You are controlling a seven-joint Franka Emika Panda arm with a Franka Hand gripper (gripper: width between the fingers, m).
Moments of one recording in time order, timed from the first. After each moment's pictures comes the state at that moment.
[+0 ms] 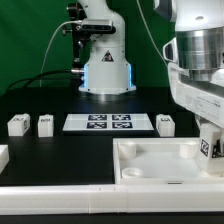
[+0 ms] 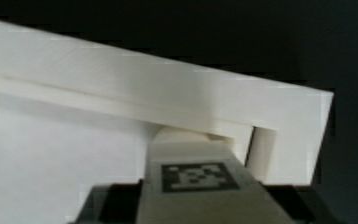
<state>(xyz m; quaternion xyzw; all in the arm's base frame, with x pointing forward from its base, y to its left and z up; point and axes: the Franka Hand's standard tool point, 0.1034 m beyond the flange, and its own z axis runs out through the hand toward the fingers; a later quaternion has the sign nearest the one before) 0.623 0.127 0.068 -0.76 0.65 0.04 0.06</state>
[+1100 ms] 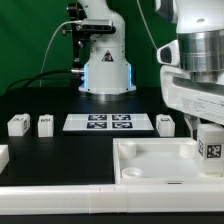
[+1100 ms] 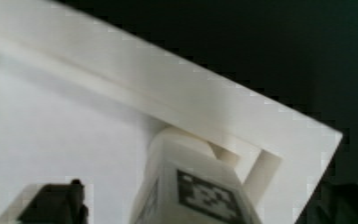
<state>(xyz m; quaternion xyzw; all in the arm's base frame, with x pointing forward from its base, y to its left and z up) 0.620 0.126 0.065 -0.87 0.49 0.03 0.07</state>
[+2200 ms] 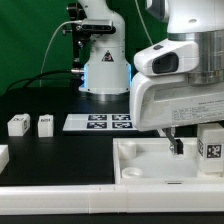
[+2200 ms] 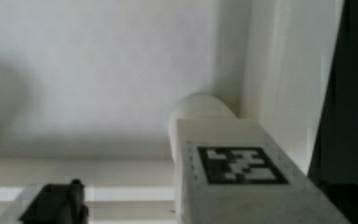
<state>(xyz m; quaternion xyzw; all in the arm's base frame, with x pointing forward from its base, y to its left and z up) 0.621 0.109 0.064 -1.00 -0.02 0.00 0.05</state>
